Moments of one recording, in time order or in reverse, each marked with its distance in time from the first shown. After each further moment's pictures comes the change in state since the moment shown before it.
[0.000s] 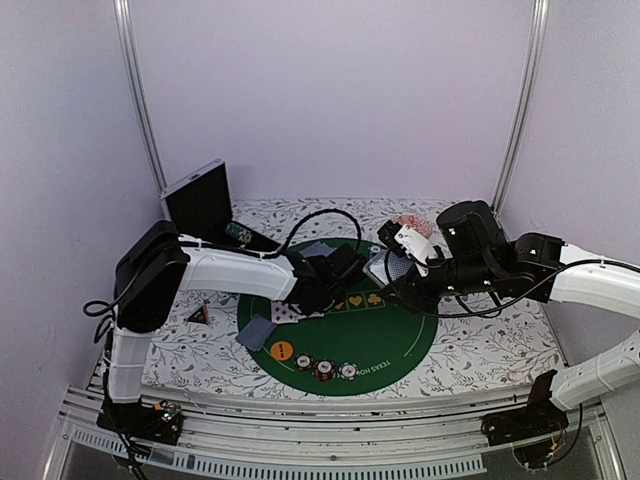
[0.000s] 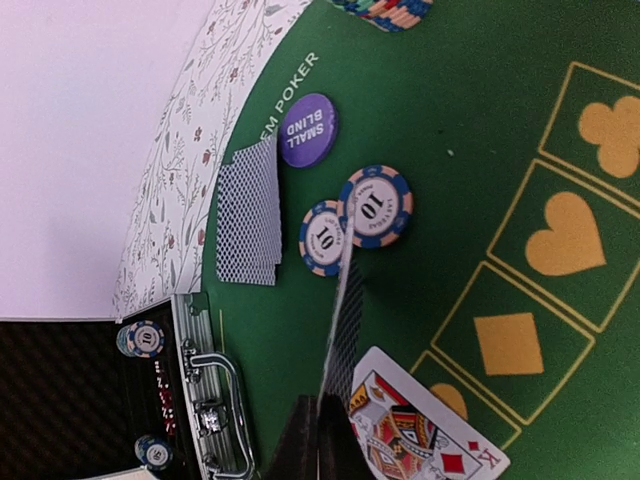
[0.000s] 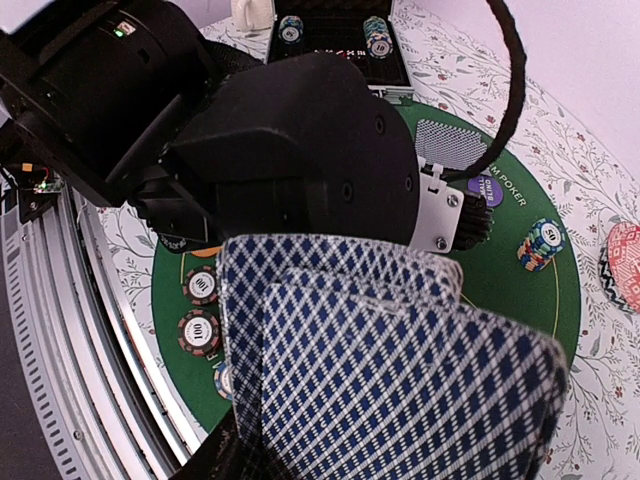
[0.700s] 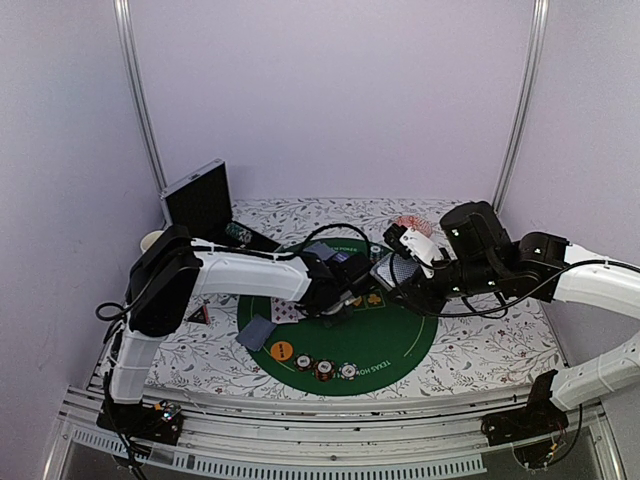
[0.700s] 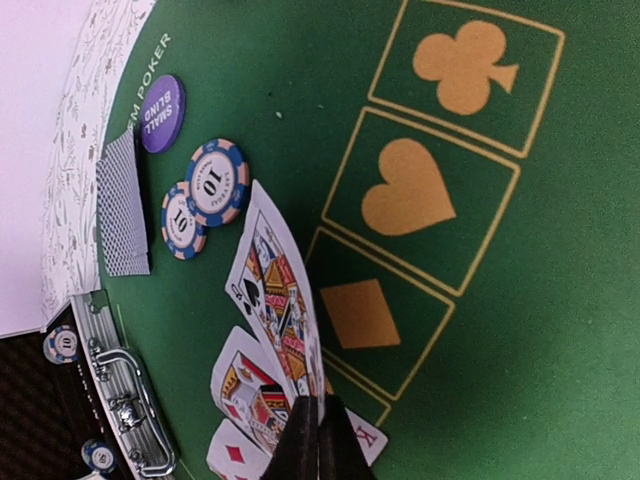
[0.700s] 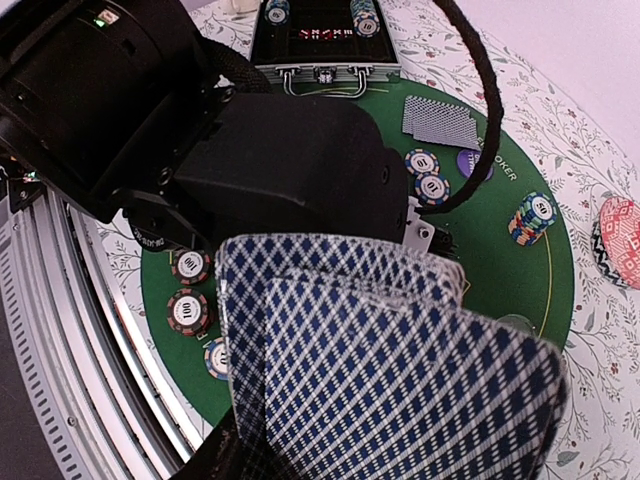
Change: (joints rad) left arm -0.035 0.077 0.126 -0.230 0.183 -0.082; right arm -0.006 -0.019 -0.001 -0.059 0.012 0.002
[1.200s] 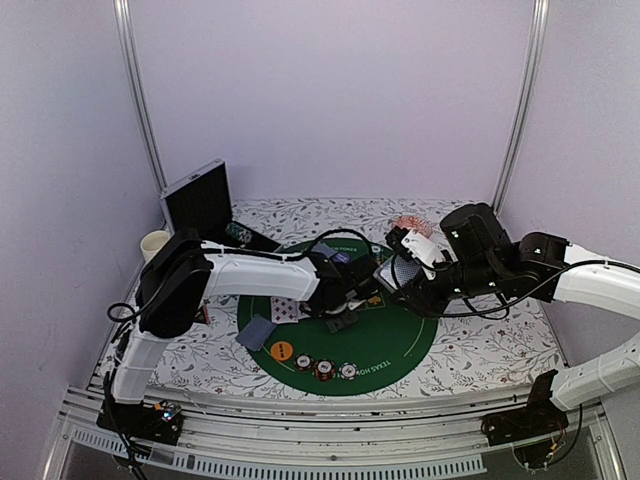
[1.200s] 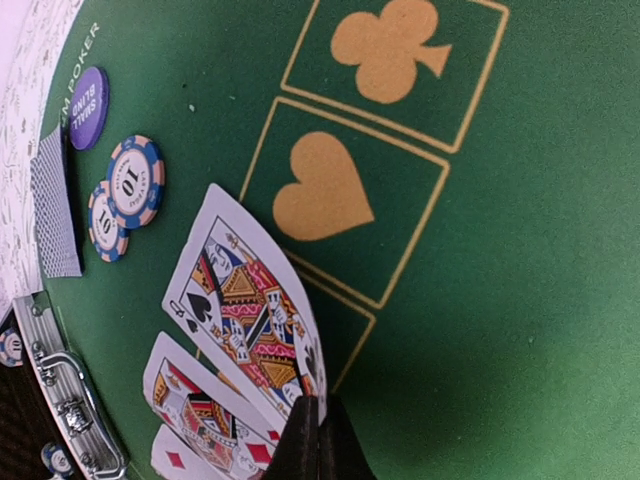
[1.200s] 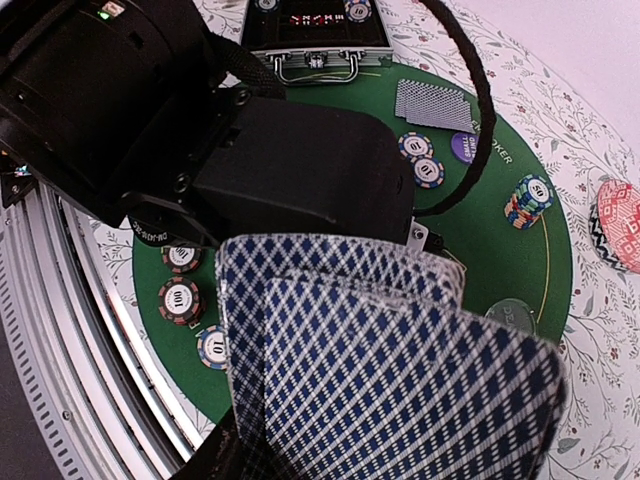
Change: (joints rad) left arm -0.003 0.058 0.079 -0.093 0.112 -0.070; right arm -0.005 -0.002 -0.005 -0.024 0.010 0.007
